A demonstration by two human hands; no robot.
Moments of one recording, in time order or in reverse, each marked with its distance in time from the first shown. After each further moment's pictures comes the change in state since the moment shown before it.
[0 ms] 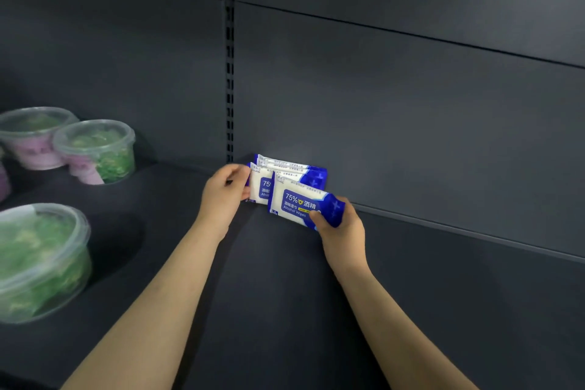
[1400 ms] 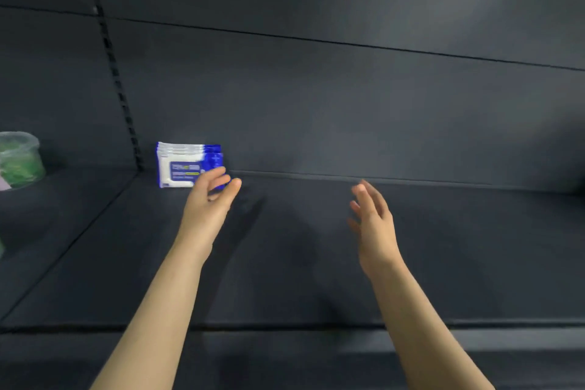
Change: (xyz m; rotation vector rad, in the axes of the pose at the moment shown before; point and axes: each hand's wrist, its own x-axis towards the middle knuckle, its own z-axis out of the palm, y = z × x) left_hand -0.184 0.047 0.093 -0.040 -0.176 0.041; right_hand -0.121 -0.002 -0.226 0.450 0.274 0.158
